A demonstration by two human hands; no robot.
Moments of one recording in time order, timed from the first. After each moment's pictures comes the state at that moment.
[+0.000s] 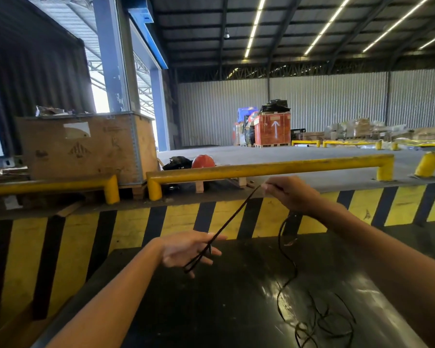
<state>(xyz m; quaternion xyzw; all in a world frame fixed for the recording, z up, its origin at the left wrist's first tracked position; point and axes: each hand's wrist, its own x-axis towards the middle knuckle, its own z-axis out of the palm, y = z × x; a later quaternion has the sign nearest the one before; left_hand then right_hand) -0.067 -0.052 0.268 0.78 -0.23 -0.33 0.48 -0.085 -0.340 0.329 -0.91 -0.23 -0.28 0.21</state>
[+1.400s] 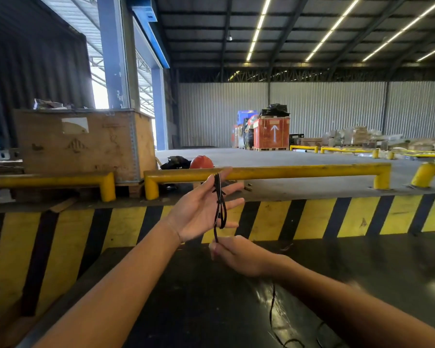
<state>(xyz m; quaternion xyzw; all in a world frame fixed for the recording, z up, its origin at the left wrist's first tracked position) -0.086 -0.094 0.324 0.48 -0.34 -0.25 0.77 -0.108 -0.239 0.258 -0.92 -0.30 -0.05 0.25</state>
